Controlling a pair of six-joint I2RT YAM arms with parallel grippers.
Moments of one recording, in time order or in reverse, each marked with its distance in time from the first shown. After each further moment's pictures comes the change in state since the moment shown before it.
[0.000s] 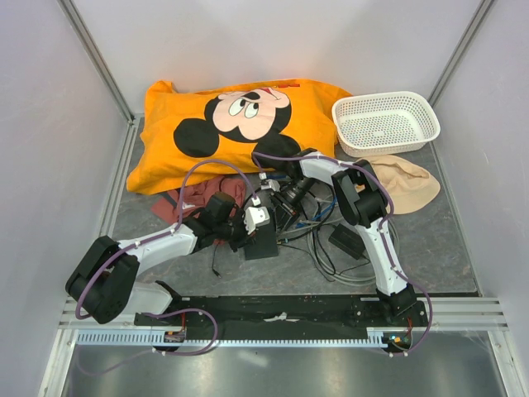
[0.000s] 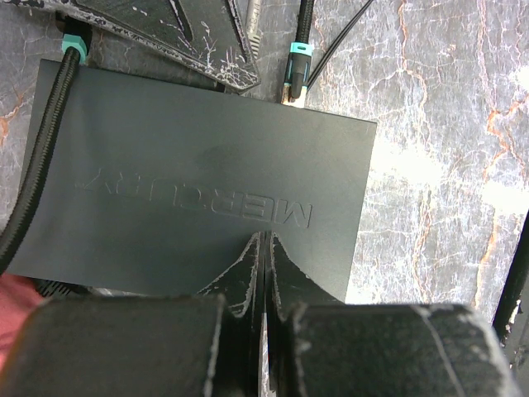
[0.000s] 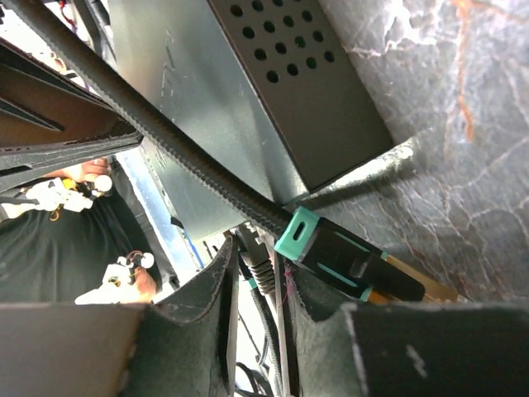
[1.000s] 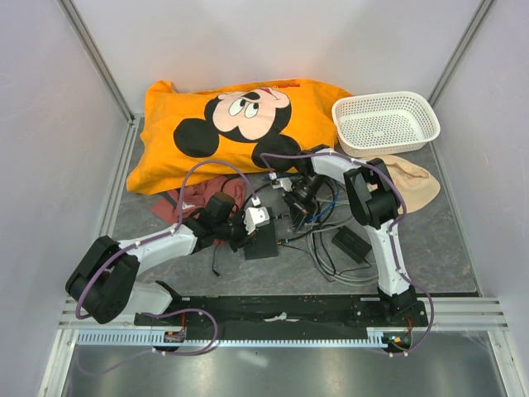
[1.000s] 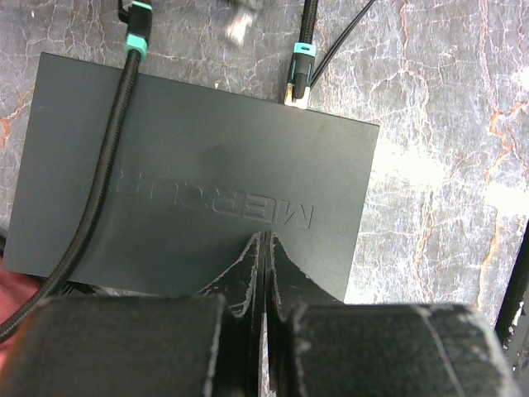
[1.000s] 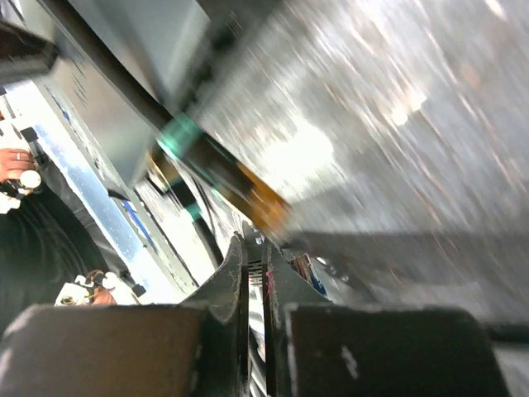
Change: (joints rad) left arm 0.000 0.000 -0.006 0.013 -0.001 0.000; right arm -0.050 -0.105 -0.092 0.001 0.203 -0.066
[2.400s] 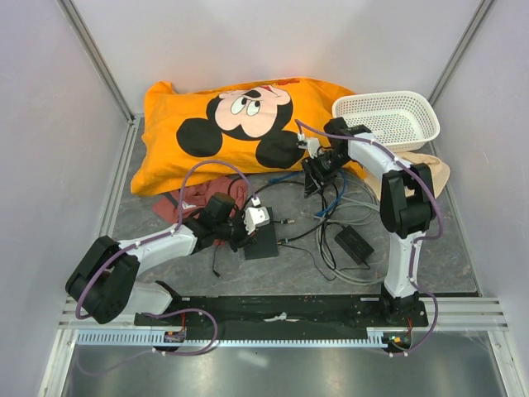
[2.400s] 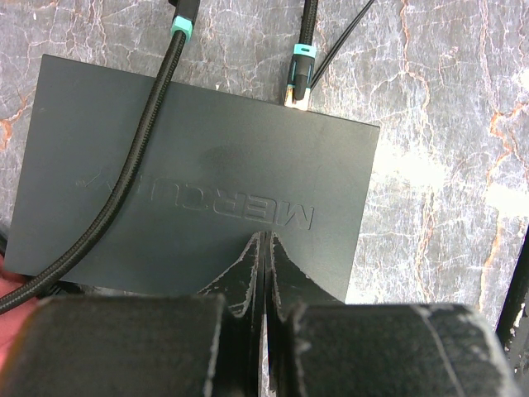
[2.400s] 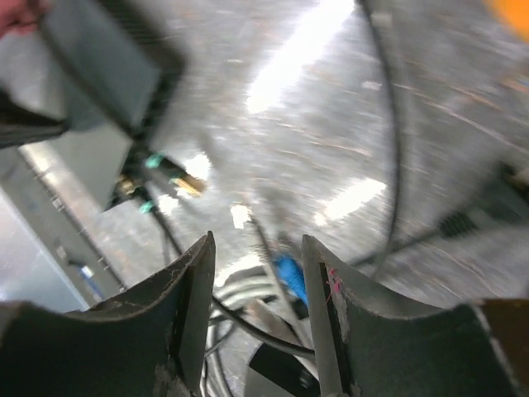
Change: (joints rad) left arm 0.000 0.000 -0.003 0.008 0.000 0.000; right arm -0.189 -0.270 -0.058 0.232 0.125 0.124
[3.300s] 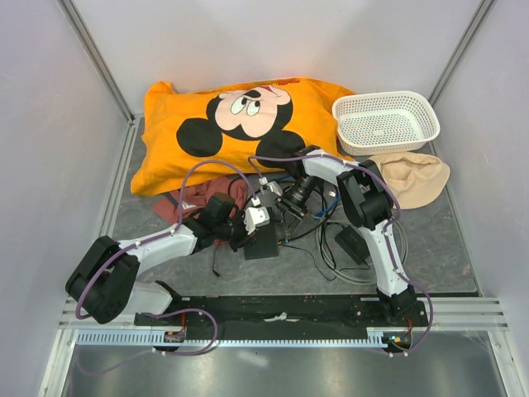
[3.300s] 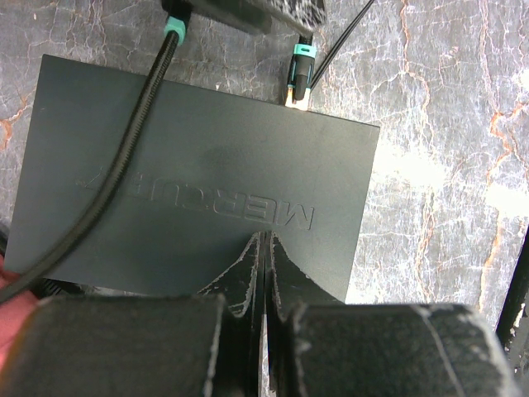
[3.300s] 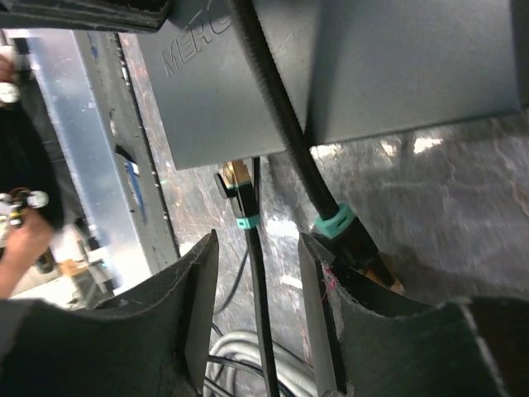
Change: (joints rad) left arm 0.000 0.000 0.000 0.000 0.000 0.000; right arm 0.237 0.291 0.114 -0.372 -0.255 -0.464
